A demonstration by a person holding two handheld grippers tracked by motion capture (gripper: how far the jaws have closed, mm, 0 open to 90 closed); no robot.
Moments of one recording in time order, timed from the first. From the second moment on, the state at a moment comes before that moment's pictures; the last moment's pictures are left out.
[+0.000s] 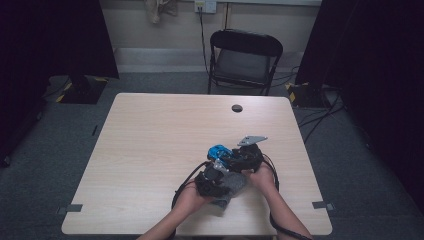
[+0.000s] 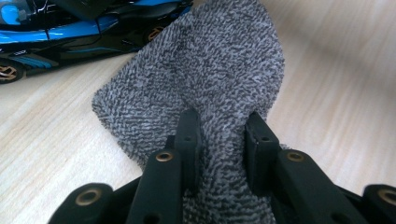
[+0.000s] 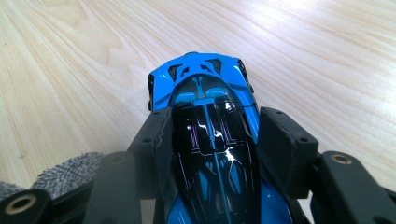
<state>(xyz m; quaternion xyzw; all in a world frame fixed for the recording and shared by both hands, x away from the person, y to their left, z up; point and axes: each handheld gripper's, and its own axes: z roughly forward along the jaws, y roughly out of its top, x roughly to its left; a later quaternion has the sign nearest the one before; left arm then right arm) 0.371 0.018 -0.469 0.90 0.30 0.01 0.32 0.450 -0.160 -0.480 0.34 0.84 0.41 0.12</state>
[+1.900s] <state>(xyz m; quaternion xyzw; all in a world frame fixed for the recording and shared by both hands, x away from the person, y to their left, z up) 0.418 0.085 -0.468 0.86 0.41 0.06 0.31 0.450 -0.159 -0.479 0.34 0.84 0.40 0.12</state>
